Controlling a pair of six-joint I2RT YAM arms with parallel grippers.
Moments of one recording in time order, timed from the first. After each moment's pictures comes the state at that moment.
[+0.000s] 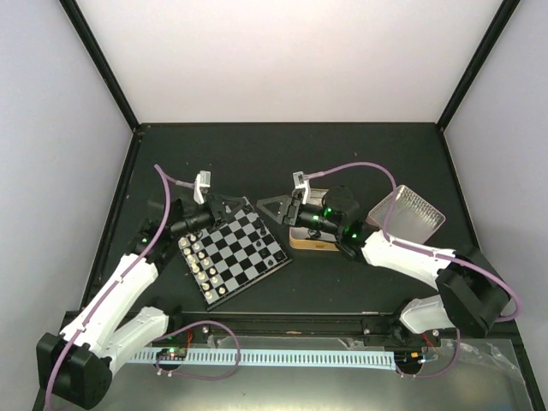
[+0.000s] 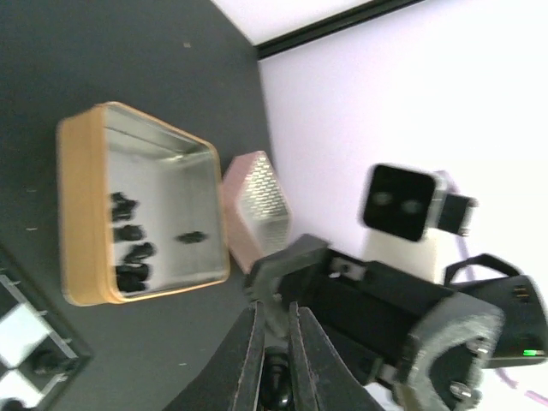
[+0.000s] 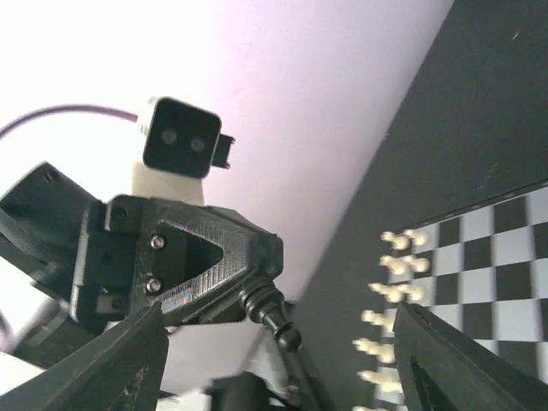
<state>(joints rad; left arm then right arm) -0.32 0.87 0.65 -0.11 0.64 -1.01 0.79 1.37 0.73 0.54 -0.48 0.96</state>
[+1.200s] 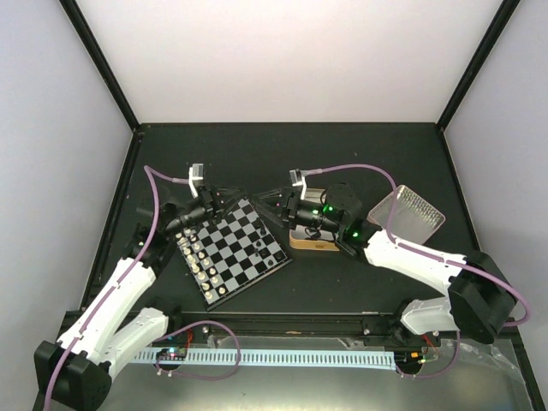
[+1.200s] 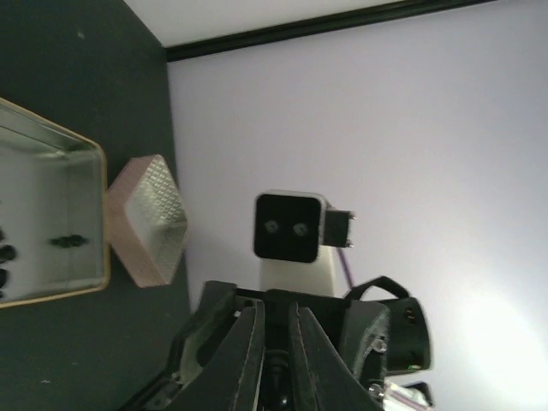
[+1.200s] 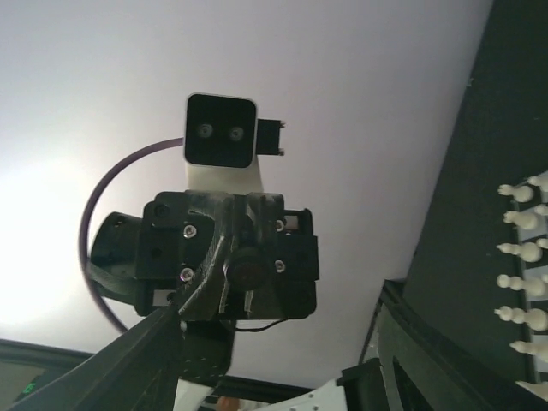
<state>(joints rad) -0.31 0.83 0.65 0.16 0.74 -1.41 0.83 1.33 0.78 0.59 -0.51 1.37</state>
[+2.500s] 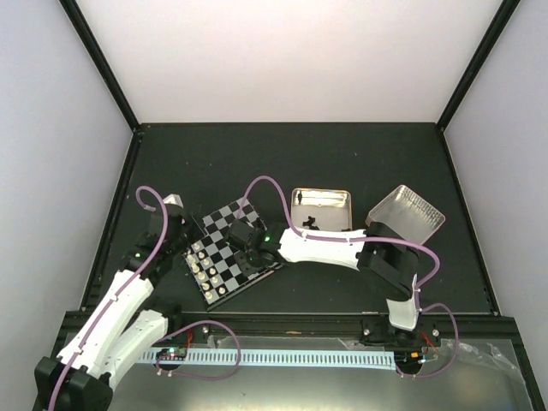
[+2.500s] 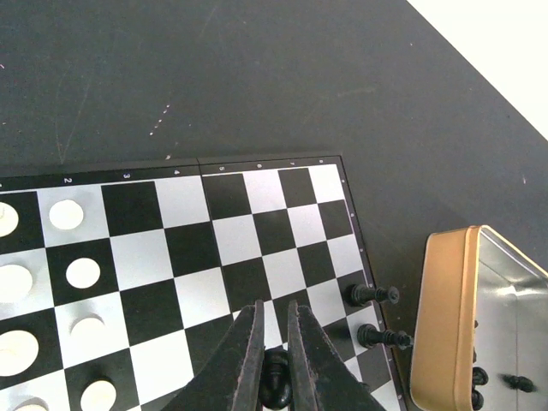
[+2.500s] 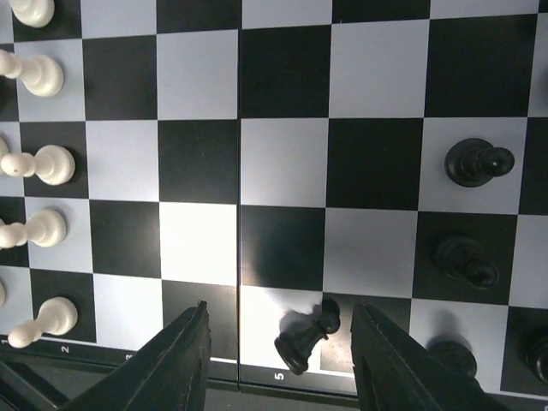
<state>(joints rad) -0.29 0.72 0.57 -0.52 -0.05 -0.81 1.18 1.92 1.38 -0.64 0.06 0.61</state>
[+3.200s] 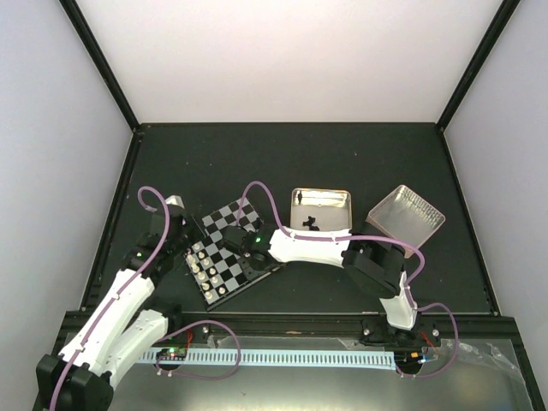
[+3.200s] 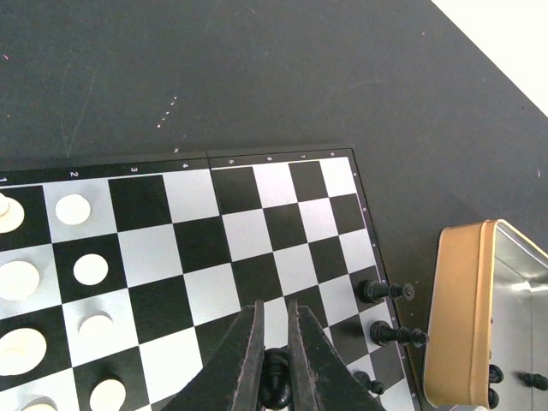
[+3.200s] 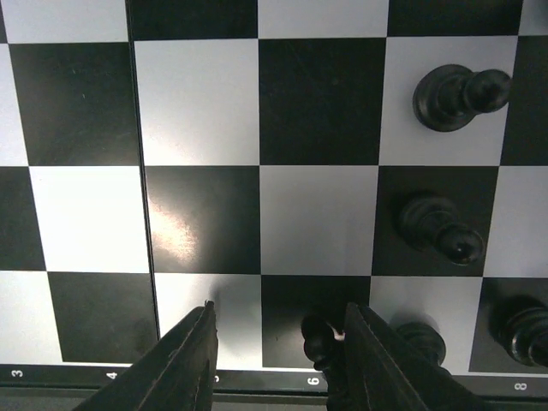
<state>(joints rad) -0.28 0.74 0.56 -0.51 -0.04 -0.79 1.20 2.01 1.46 -0.79 0.11 0.61</state>
